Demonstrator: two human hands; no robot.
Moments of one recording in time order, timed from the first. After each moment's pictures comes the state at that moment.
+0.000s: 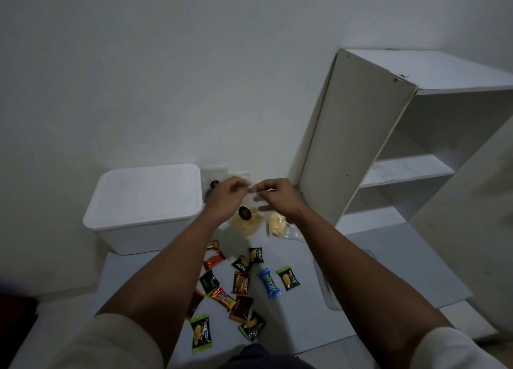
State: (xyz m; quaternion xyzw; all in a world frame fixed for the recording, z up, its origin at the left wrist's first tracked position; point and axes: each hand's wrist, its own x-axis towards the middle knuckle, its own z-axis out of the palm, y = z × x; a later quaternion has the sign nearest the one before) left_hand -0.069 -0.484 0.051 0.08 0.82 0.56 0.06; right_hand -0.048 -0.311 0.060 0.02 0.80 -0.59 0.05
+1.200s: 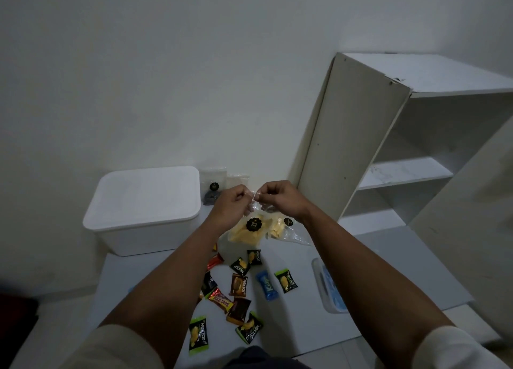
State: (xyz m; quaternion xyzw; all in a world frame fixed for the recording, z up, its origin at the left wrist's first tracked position) left_hand -0.050 -0.467 0.050 0.09 0.79 0.60 0.09; right_hand -0.049 -0.285 0.063 -0.03 0.81 -0.58 0.11
